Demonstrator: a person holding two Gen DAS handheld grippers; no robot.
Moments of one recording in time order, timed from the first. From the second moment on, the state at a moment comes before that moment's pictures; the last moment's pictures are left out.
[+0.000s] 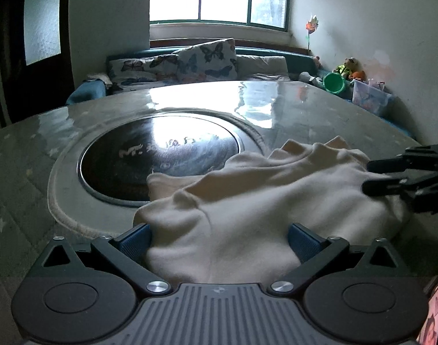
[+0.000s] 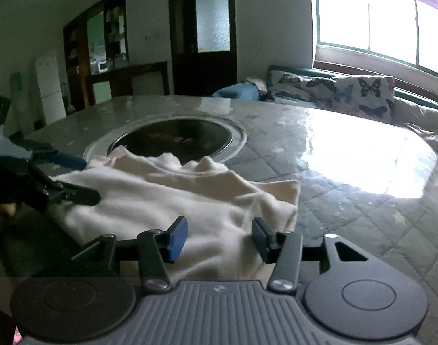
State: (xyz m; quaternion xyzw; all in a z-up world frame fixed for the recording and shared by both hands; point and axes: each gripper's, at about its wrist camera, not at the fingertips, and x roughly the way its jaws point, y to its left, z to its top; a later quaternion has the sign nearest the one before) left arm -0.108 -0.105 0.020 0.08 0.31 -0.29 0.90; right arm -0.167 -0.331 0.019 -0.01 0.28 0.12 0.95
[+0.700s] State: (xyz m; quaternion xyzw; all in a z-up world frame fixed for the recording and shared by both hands) left arm -0.132 -0.103 0.028 0.08 0.29 -0.29 0.91; right arm -0.202 -0.332 0.013 -0.03 0.26 0.12 0.96
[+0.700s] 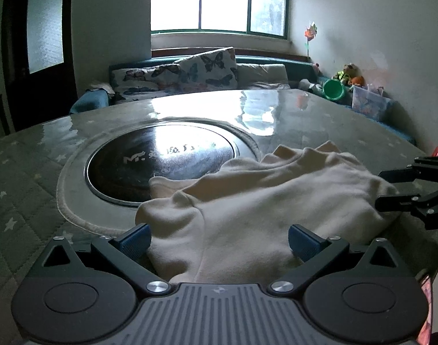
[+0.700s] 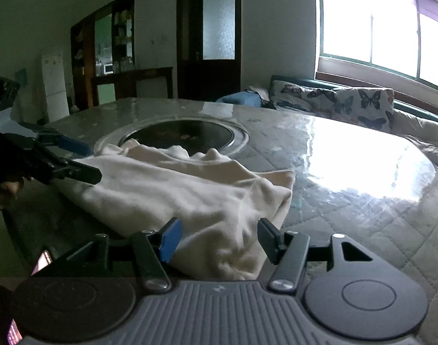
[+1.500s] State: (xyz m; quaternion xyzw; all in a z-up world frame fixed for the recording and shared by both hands) left arm -0.155 -0.105 0.015 0.14 0.28 -0.29 0.90; right arm -0.213 -0.335 0.006 -0.05 0.28 0.11 0.95
